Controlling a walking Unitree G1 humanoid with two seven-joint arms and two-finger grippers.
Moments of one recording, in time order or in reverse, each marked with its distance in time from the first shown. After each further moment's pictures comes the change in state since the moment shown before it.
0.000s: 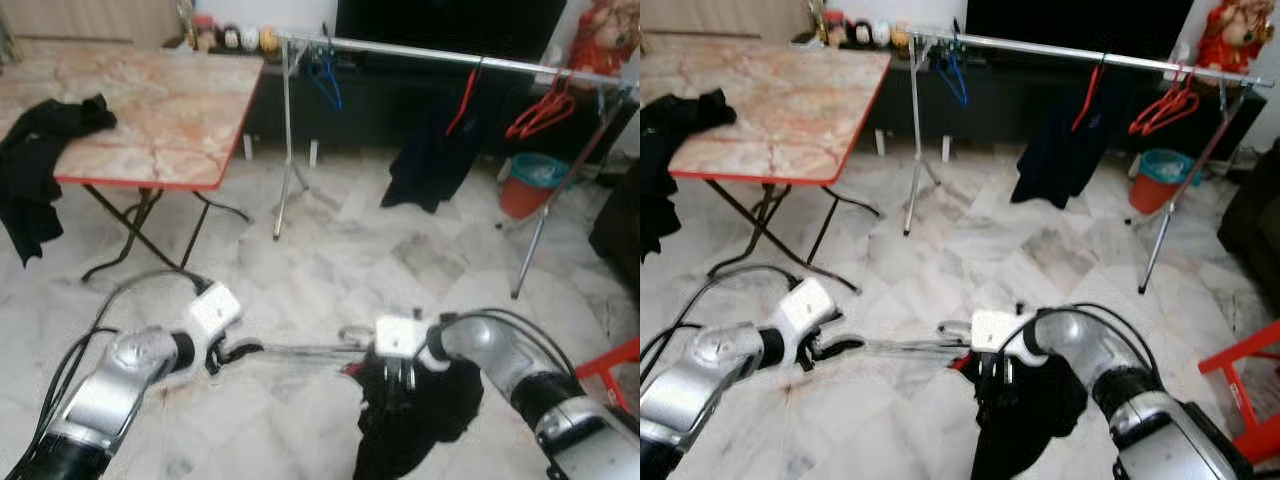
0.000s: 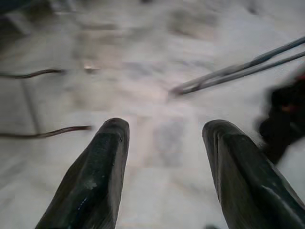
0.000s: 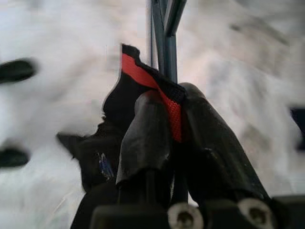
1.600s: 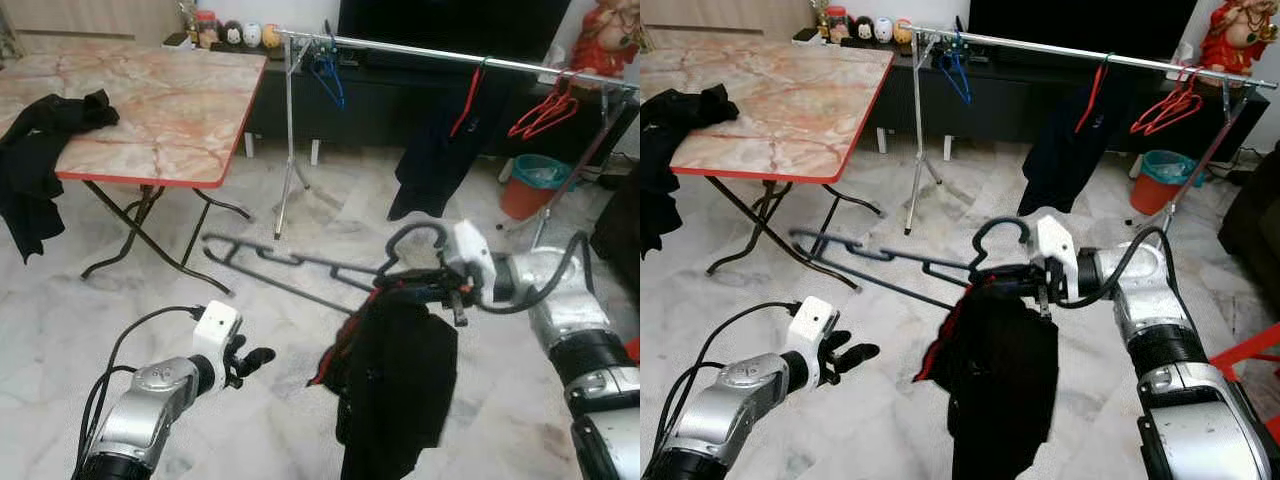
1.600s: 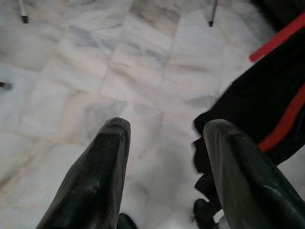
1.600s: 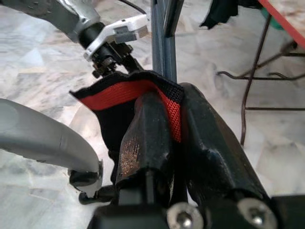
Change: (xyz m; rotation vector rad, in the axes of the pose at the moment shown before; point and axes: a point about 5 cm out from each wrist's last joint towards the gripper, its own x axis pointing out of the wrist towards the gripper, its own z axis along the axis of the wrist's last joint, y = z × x) left arm 0.008 -0.047 -0.037 -0.328 0.059 -0.210; right arm -0.078 -0.050 0.051 0.144 -0.715 0.463
